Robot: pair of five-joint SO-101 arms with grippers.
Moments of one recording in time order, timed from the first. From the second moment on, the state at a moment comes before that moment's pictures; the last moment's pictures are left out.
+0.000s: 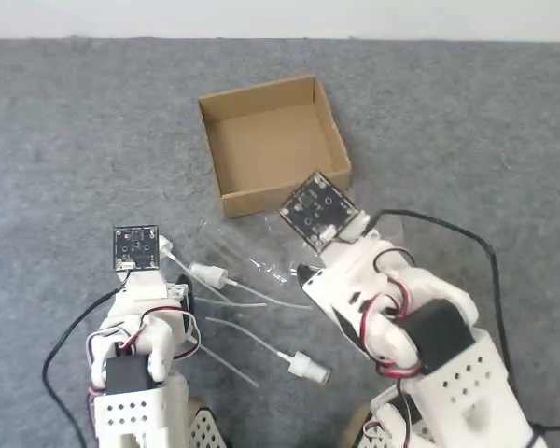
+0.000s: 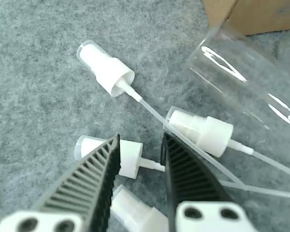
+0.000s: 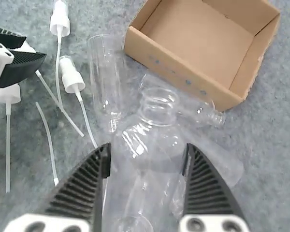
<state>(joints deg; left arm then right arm) -12.7 -98.6 97.7 65.1 2.7 -36.2 -58.2 39.4 74.8 14.3</state>
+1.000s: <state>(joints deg) -12.7 -98.6 97.7 65.2 2.7 -30.3 -95.3 59.9 65.1 11.5</state>
